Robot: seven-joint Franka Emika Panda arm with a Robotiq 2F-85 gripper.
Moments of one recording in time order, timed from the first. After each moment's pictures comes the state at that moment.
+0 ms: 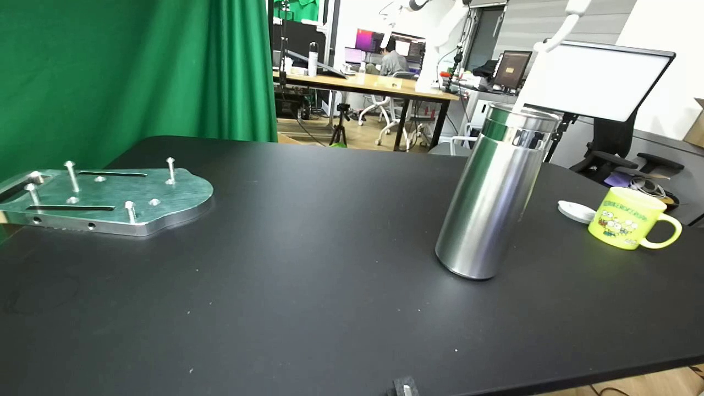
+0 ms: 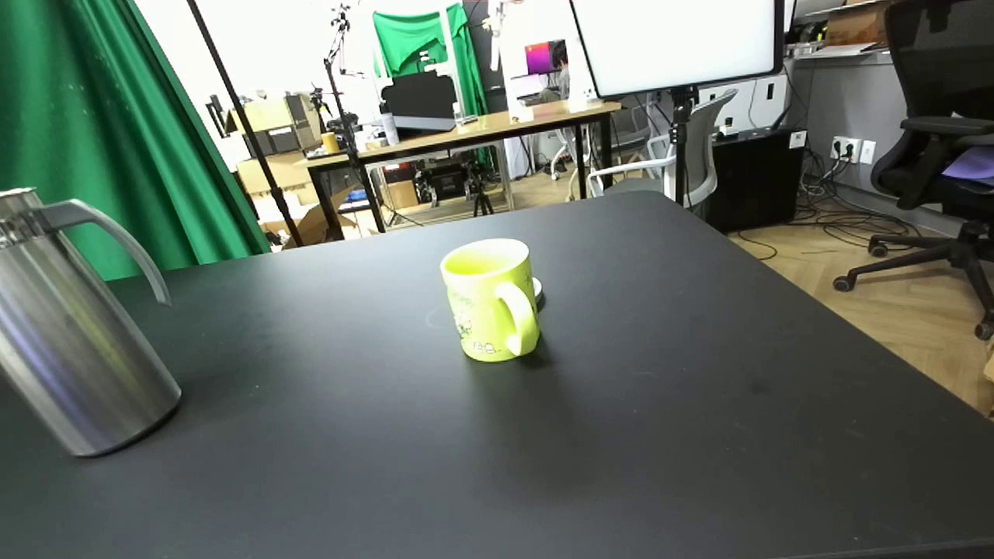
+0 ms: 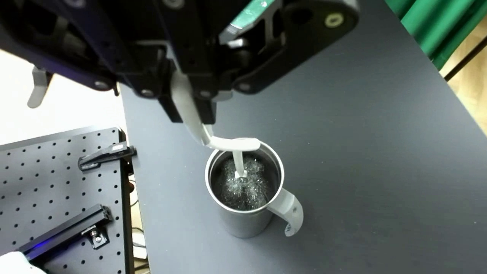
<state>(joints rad) 0.22 -0.65 -0.05 -2.48 0.06 1.87 -1.17</state>
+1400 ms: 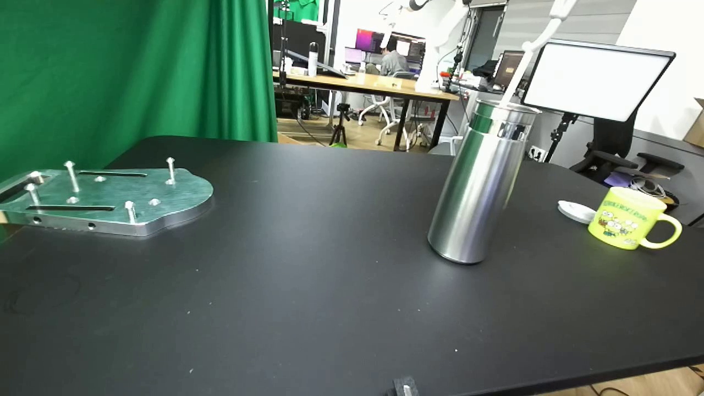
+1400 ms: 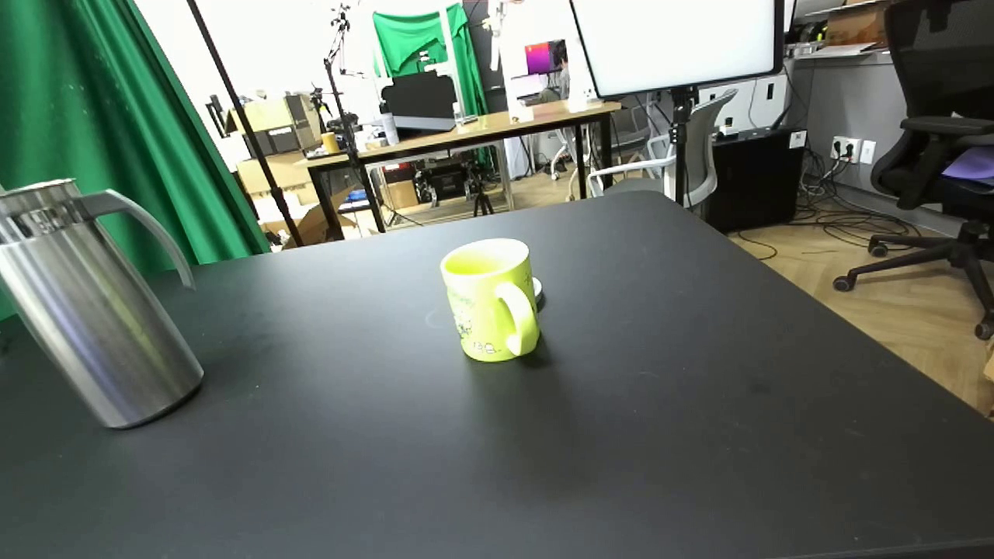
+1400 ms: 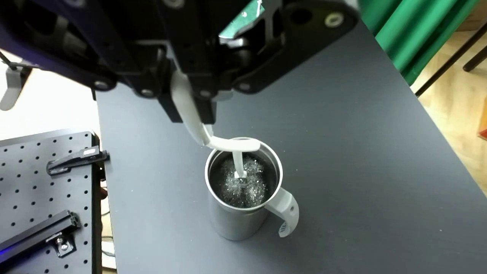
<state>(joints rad) 0.19 -0.63 -0.05 -2.49 0.08 1.96 -1.20</state>
